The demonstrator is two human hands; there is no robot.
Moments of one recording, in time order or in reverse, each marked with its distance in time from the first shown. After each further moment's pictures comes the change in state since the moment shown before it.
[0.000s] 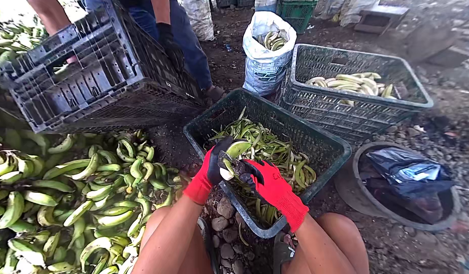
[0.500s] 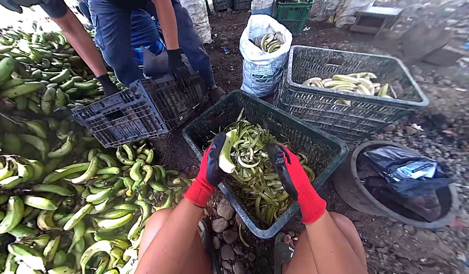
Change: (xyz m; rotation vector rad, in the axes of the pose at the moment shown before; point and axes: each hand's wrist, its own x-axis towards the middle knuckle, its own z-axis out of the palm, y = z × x) left_hand 0.008 -0.016 -0.008 0.156 0.059 0.159; right_hand 0.003 0.044 -0.018 0.594 0.301 0.203
